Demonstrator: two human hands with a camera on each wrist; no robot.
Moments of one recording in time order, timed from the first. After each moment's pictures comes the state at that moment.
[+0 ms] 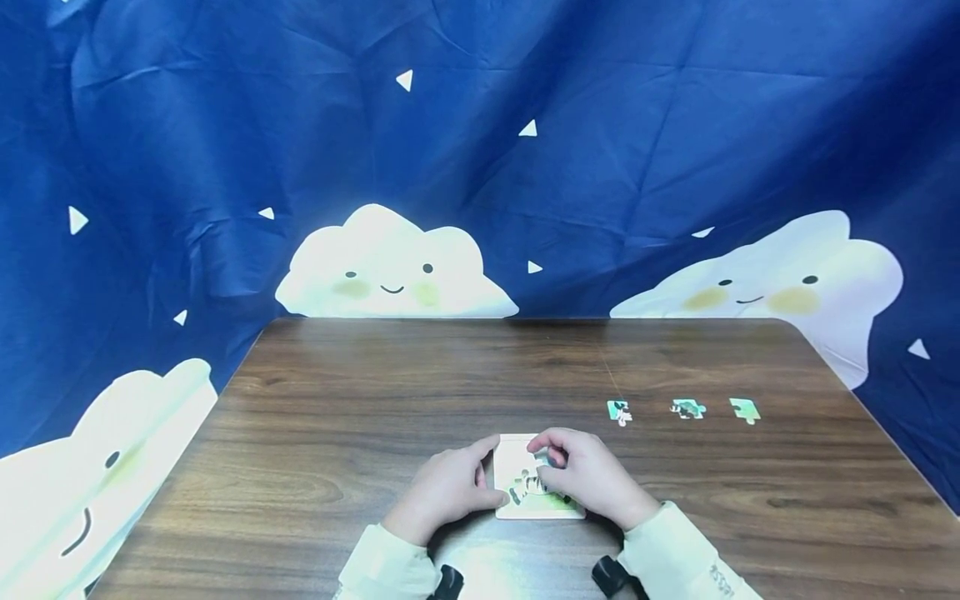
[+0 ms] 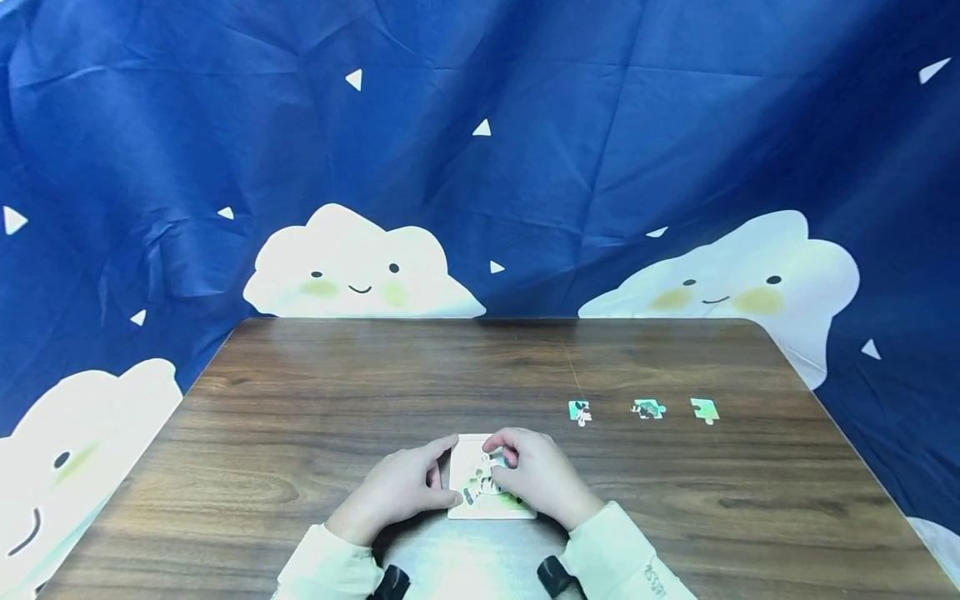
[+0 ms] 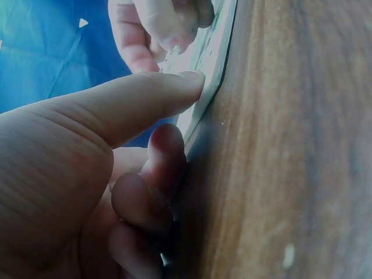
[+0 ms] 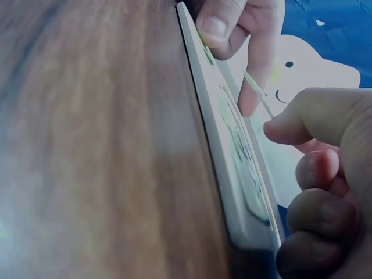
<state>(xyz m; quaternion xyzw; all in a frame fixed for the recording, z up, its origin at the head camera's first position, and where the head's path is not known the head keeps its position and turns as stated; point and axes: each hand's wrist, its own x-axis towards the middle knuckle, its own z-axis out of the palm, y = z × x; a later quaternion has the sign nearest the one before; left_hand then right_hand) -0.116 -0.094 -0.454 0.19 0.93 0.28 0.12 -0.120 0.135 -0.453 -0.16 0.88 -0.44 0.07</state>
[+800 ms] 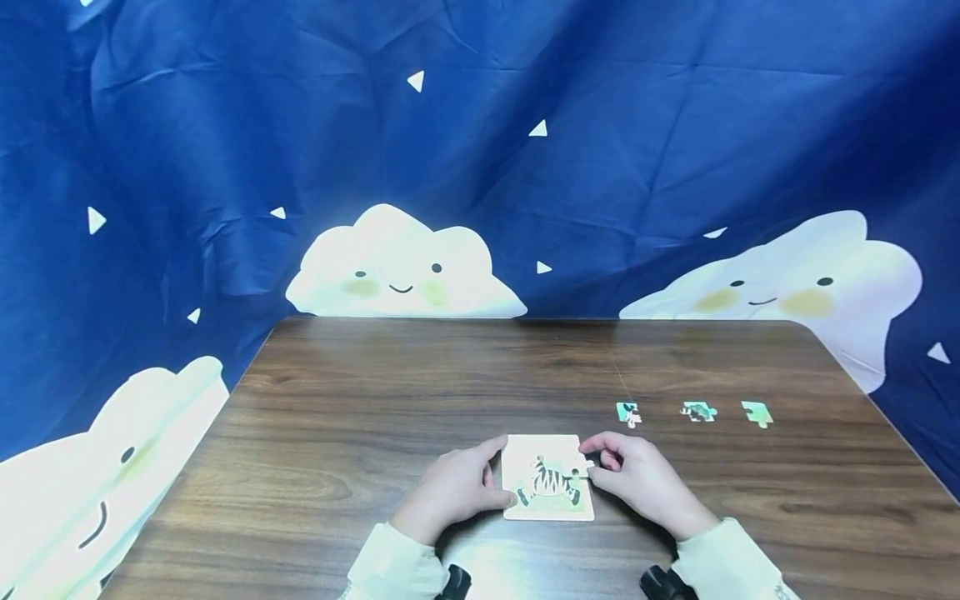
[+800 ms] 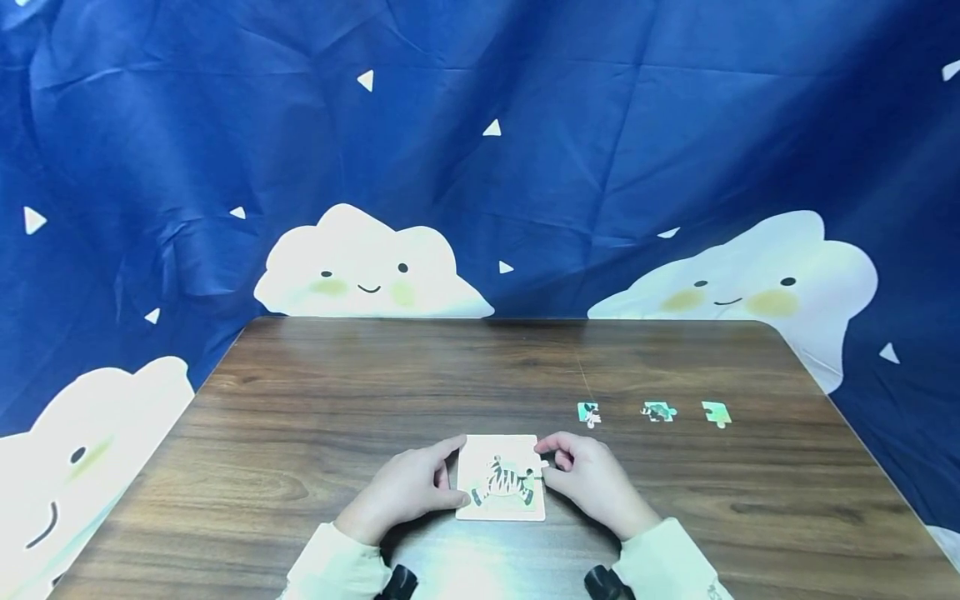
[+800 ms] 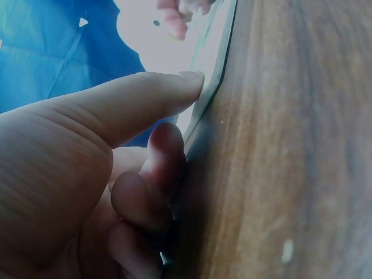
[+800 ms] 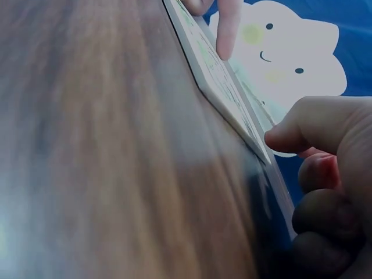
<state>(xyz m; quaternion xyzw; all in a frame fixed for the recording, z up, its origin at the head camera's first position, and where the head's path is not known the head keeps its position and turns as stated) -0.116 -0.094 -0.453 0.19 0.93 0.28 0.11 -0.116 0.183 -0.465 -0.13 0.90 -0.42 0.02</state>
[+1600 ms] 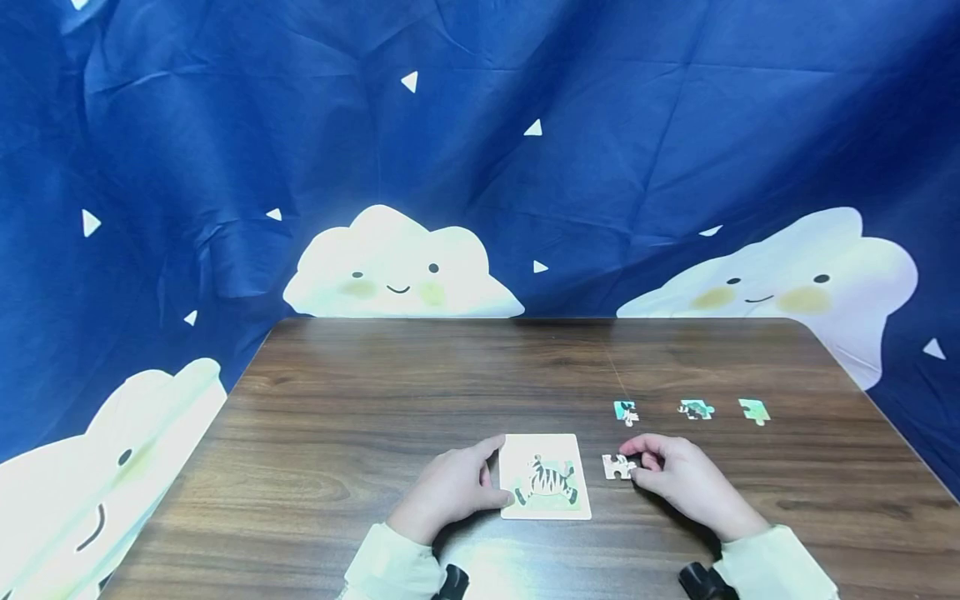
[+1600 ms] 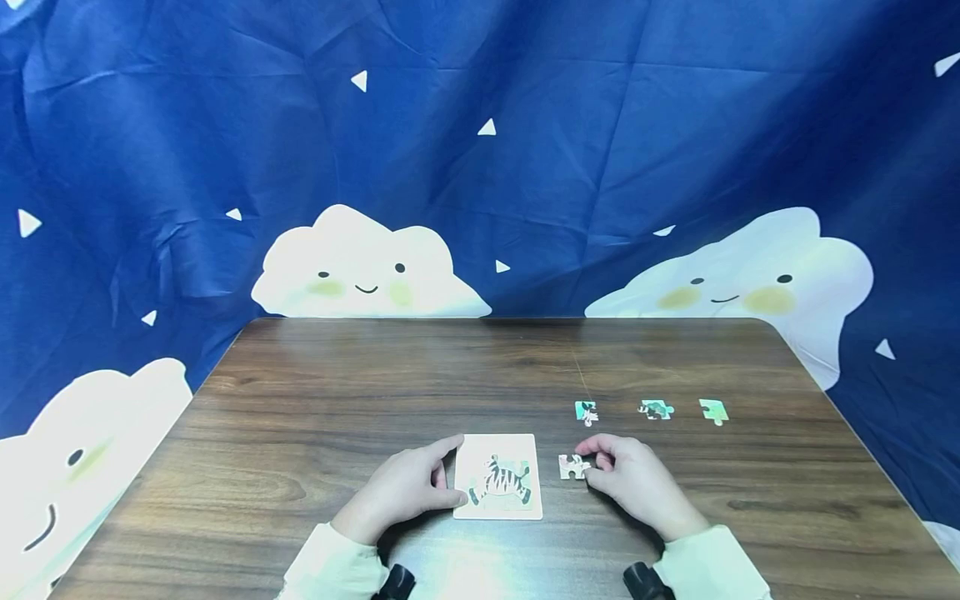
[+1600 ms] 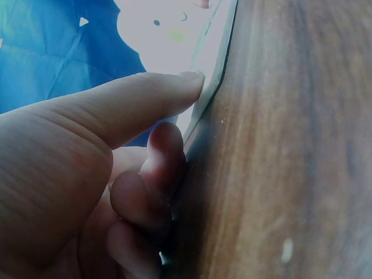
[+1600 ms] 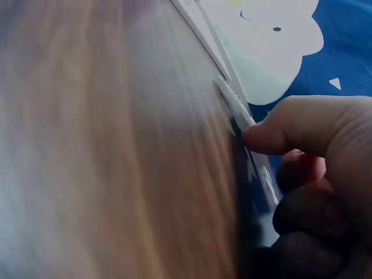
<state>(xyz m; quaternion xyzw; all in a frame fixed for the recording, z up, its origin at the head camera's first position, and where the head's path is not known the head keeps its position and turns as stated) -0.115 -0.095 -0.453 0.18 0.93 0.29 0.12 -0.111 0.233 -0.458 -0.11 0.91 -0.39 0.03</state>
